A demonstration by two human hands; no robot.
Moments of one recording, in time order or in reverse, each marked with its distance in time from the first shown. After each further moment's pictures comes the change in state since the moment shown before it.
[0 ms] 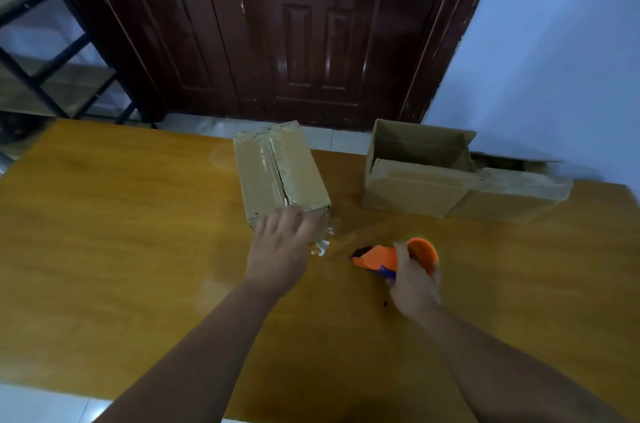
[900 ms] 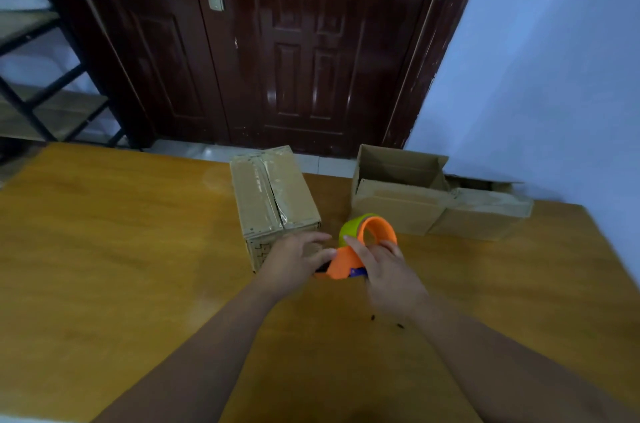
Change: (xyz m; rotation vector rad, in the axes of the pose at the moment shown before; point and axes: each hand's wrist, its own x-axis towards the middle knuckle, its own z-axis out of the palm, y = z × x) left_hand 0.015 0.014 -0.014 -0.784 -0.364 -0.308; right_hand -0.020 -0.030 -0.053 -0.147 0.183 -0.690
